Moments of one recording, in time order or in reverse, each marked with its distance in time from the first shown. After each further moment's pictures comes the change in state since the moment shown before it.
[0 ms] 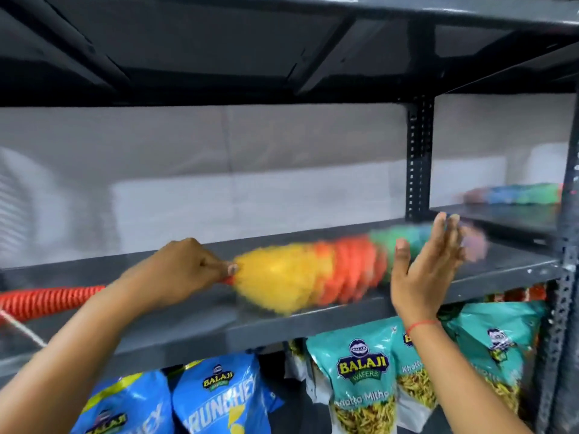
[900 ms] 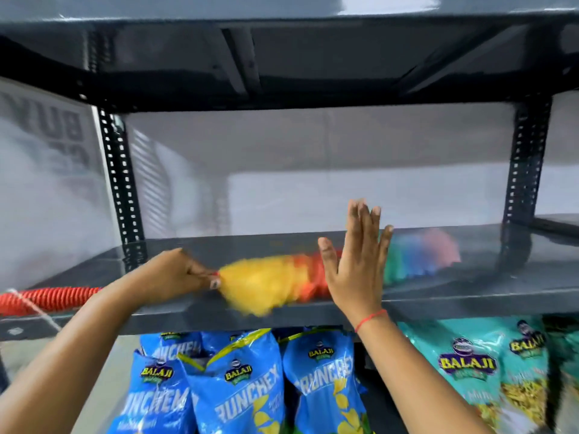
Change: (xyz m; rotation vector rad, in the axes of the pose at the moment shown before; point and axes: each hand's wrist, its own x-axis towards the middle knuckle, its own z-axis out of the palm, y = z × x) left_hand -0.102 -0.169 -0.068 0.019 0.021 -0.144; right_hand -0.111 -0.228 0.056 0.209 -0.261 -0.303
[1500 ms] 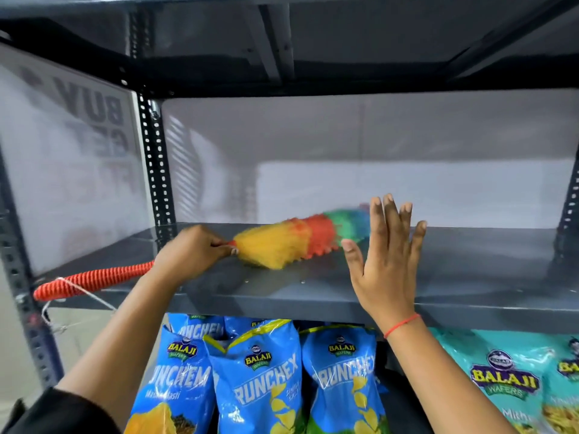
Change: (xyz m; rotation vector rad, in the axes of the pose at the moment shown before) left_hand 0.028 -0.037 0.016 0.039 0.327 -0.129; right_hand -0.003 0.005 0.004 -0.083 -0.046 -0.115
